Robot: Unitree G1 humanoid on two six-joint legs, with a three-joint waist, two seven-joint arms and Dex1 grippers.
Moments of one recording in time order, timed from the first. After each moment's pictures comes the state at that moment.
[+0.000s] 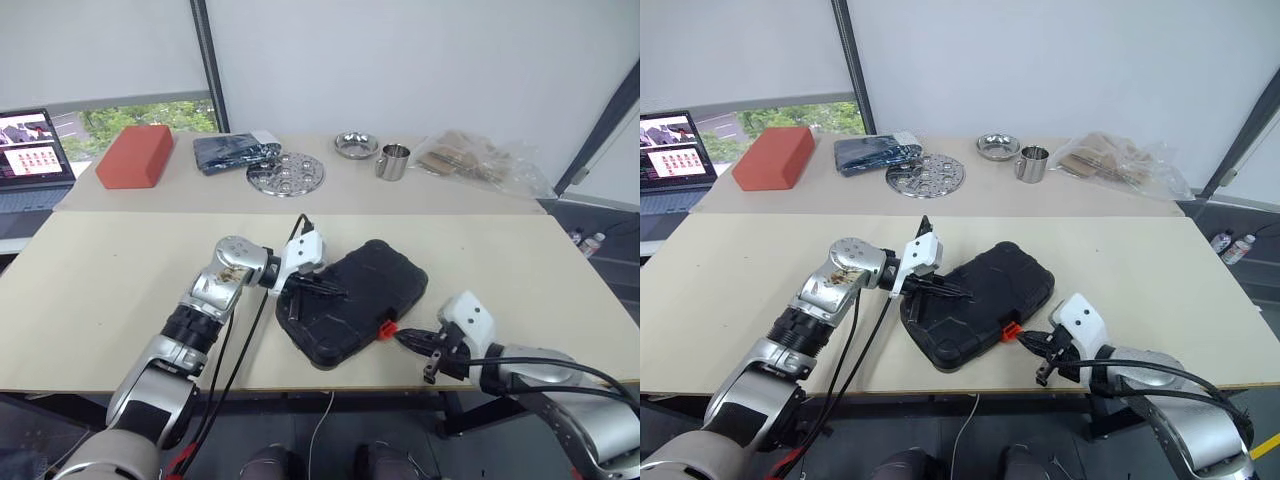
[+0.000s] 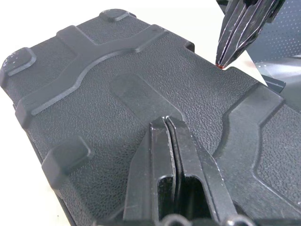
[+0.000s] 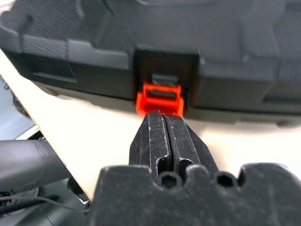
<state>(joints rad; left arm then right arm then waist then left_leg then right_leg) -0.82 0.40 -0.32 0.39 -0.12 0.21 -1.32 0.05 -0.70 -0.03 -0.59 0.45 0.78 0.59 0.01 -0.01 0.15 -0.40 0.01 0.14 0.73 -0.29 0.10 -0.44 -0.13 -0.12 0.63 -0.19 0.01</state>
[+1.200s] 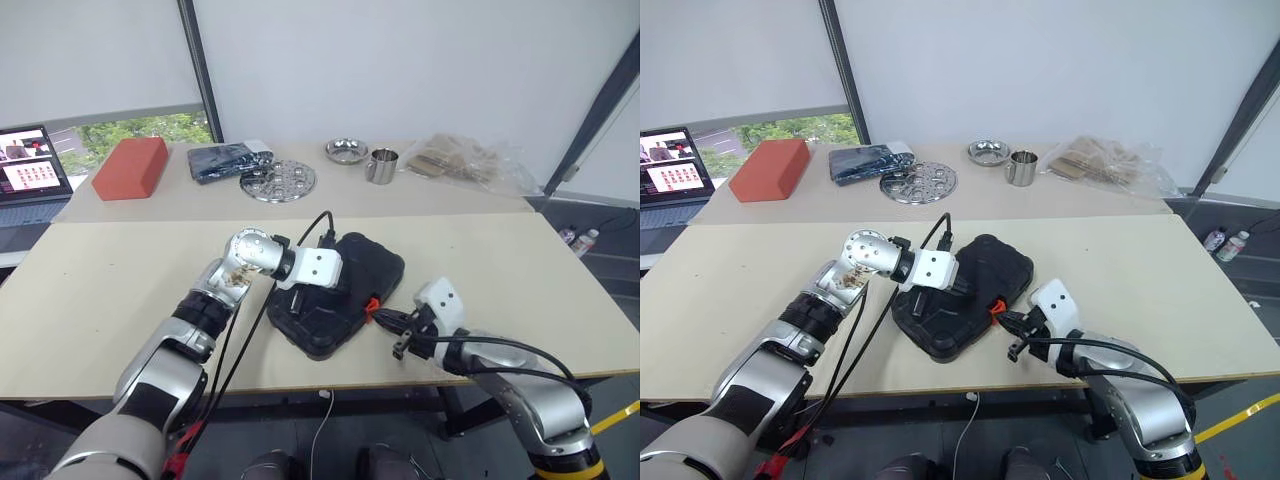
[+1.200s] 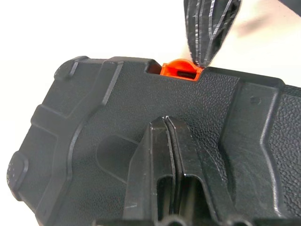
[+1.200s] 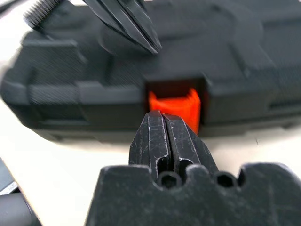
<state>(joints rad) -0.92 0.38 -0.42 0.60 0.08 -0.29 -1.28 -0.13 -0.51 0.06 -0.49 0.38 0.71 0.58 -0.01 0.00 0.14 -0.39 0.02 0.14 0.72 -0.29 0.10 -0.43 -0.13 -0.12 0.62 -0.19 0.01</state>
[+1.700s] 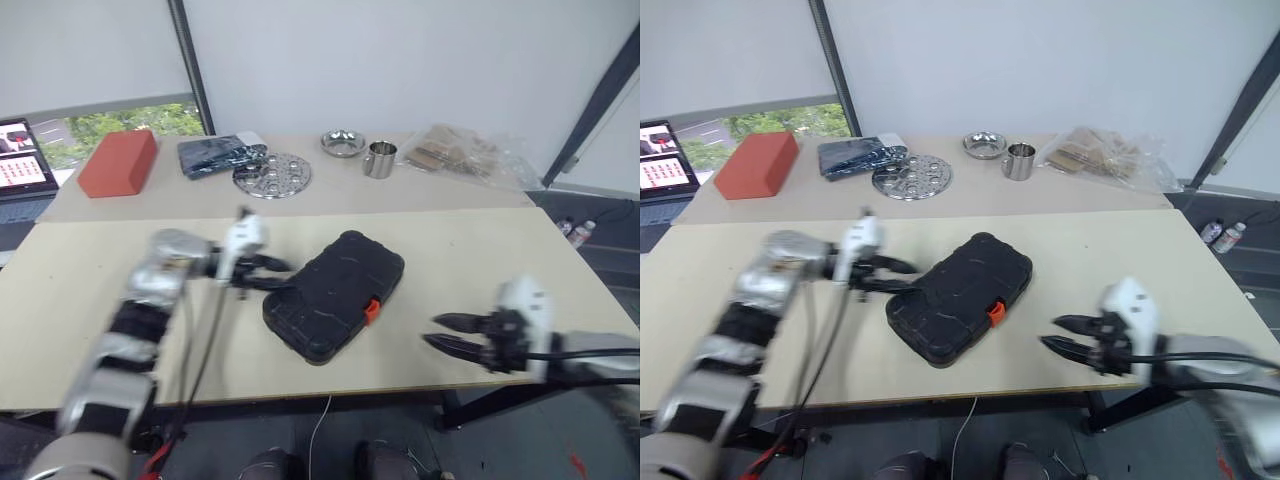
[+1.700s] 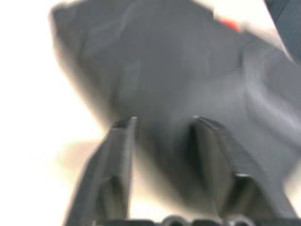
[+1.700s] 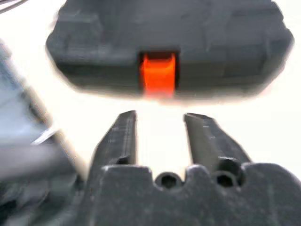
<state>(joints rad) -0.74 0.79 -0.08 0.40 -0.28 0.45 -1.49 0.08 -0.99 -0.50 -0.55 0.69 0.80 1.03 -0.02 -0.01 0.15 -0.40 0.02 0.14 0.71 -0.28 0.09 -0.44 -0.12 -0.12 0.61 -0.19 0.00</state>
